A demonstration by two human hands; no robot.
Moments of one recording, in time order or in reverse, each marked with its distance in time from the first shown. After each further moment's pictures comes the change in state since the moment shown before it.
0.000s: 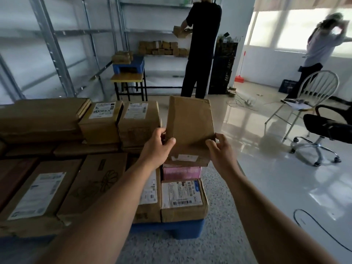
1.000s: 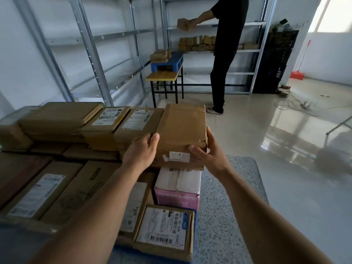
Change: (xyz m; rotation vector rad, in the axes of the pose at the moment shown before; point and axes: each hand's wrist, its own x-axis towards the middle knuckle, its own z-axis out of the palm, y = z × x) left_hand 0.067 0.008 0.015 0.471 0.241 -0.297; right_hand 0.121 0.027 0.020 0.525 -0.642 -0.170
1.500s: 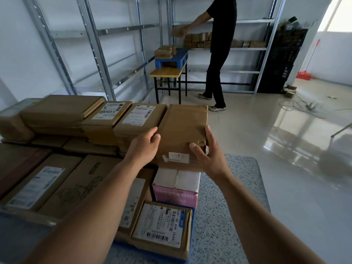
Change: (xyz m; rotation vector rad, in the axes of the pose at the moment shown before) left_hand 0.000 0.005 0.000 -0.088 -0.019 0.072; right_hand -0.004 0.013 0.006 -0.326 0.115 0.002
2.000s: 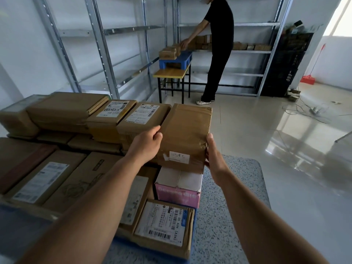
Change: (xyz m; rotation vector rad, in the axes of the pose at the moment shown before) left_hand 0.005 -0.010 -0.004 -0.015 -0.015 0.016; right_hand 0.013 0.011 0.007 0.378 -0.206 0.256
